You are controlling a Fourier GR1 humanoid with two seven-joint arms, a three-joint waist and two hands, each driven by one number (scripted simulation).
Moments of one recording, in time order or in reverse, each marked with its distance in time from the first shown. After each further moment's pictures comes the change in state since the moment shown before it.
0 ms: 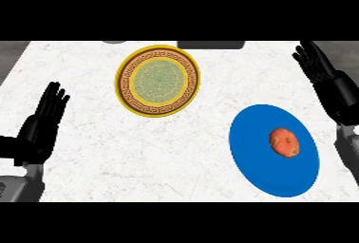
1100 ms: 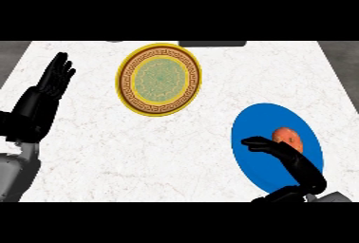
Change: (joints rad) left arm -0.150 0.064 -0.040 -0.137 -0.111 -0.016 0.179; right arm 0.344 0.066 0.267 -0.095 0.248 0.079 -0.490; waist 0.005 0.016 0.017
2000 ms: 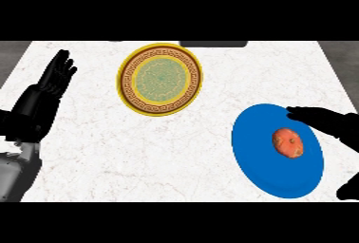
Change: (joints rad) left arm -0.005 -0.021 0.013 -0.043 -0.036 -0.004 0.051; right arm -0.103 -0.507 -0.102 -0.296 0.251 0.192 0.555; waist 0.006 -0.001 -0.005
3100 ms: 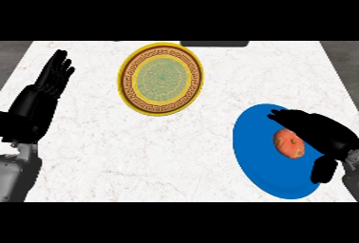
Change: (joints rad) left arm 0.016 -0.078 0.092 -0.025 -0.077 -0.084 0.038; right arm -0.098 0.253 0.091 0.190 0.459 0.128 0.212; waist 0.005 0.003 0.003
